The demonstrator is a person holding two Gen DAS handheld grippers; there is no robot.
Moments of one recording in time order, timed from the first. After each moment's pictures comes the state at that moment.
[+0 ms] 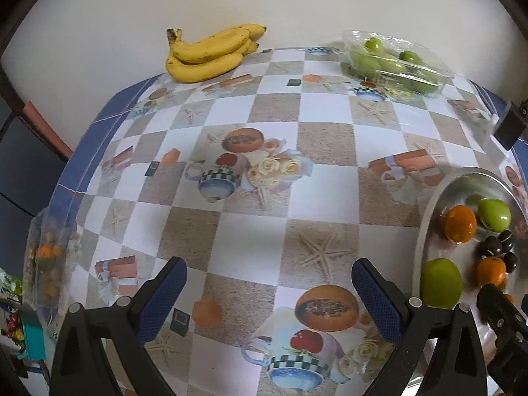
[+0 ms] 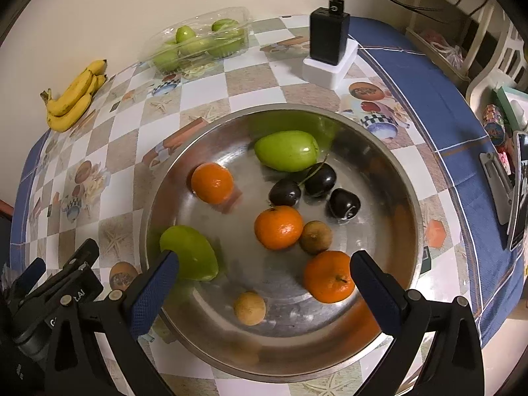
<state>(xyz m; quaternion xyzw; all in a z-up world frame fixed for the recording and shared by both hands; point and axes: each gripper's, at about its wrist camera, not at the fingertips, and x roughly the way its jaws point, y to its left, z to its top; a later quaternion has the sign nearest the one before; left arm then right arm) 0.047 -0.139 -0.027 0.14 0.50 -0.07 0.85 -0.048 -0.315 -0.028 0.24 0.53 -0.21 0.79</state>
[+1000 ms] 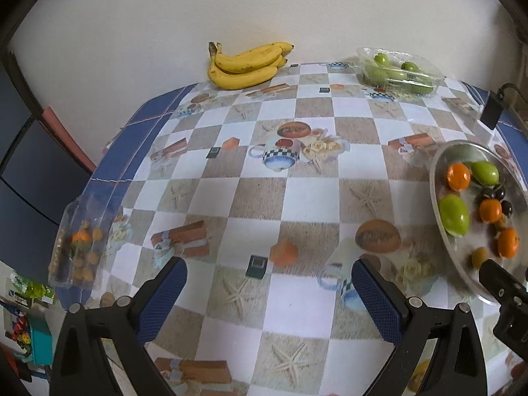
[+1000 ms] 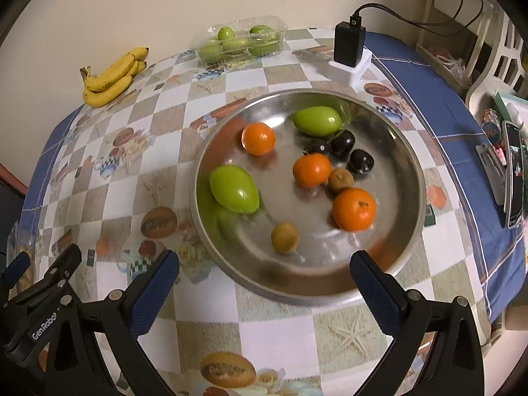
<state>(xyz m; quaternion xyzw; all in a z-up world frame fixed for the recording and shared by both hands) -0.022 -0.061 0.007 0.16 0.46 -0.06 0.87 -0.096 -0.252 -0.010 0.21 0.50 -0.19 0.82</state>
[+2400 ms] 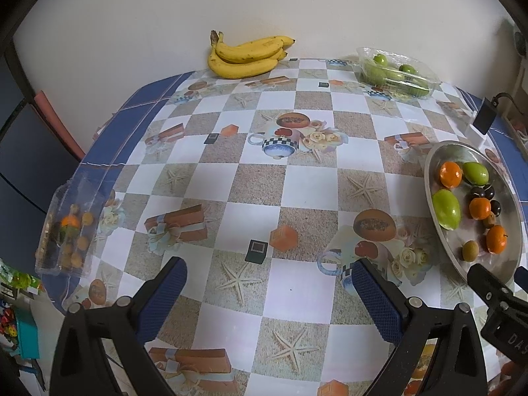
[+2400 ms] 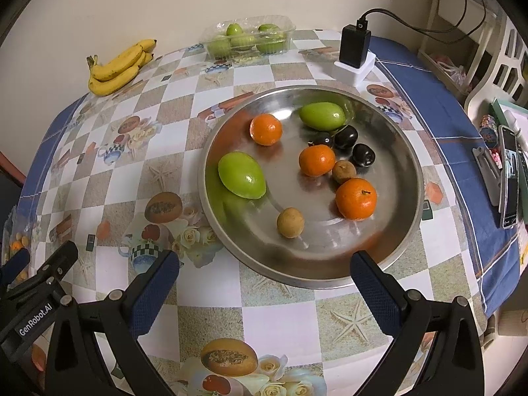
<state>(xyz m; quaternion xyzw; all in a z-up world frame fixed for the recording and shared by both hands) -0.025 -0.042 0.006 0.13 0.48 -0.08 0.86 -0.101 -0.238 -0.008 0.19 0.51 -0.18 0.82</state>
